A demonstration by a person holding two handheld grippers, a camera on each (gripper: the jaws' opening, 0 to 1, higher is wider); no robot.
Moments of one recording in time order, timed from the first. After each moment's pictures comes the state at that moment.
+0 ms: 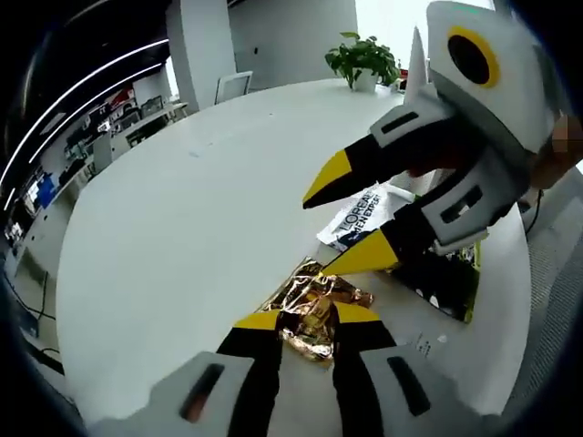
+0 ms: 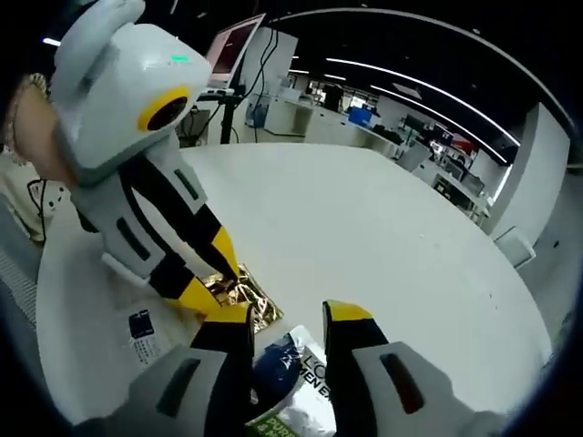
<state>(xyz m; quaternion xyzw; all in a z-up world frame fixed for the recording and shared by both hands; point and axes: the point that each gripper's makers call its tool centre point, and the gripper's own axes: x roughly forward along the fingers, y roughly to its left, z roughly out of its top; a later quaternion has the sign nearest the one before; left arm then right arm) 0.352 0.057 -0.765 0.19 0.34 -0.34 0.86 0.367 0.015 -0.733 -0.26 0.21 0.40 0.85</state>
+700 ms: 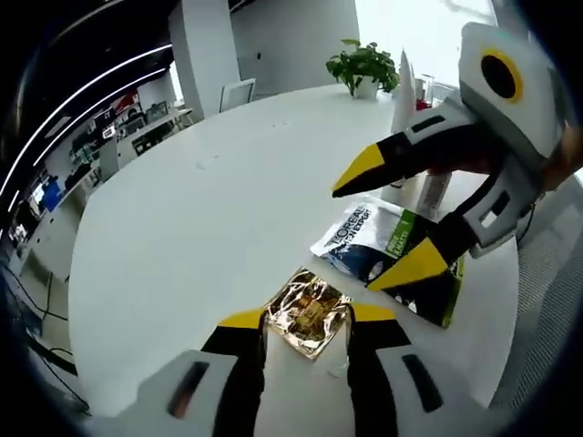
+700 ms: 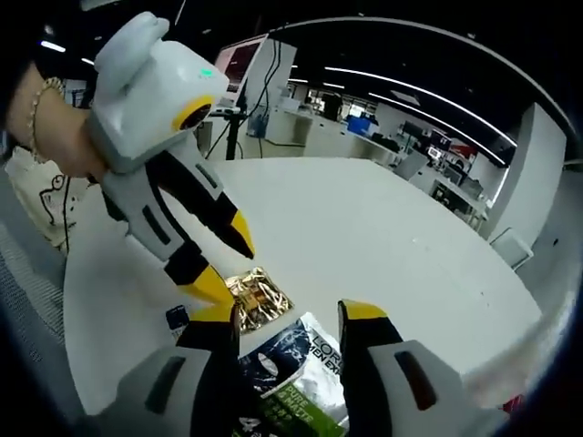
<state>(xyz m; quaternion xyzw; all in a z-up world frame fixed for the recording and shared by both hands) 0.337 0.055 -0.734 0.18 0.32 -0.34 0.87 0.329 -0.002 -0.703 -0.24 0.20 0.40 0.86</state>
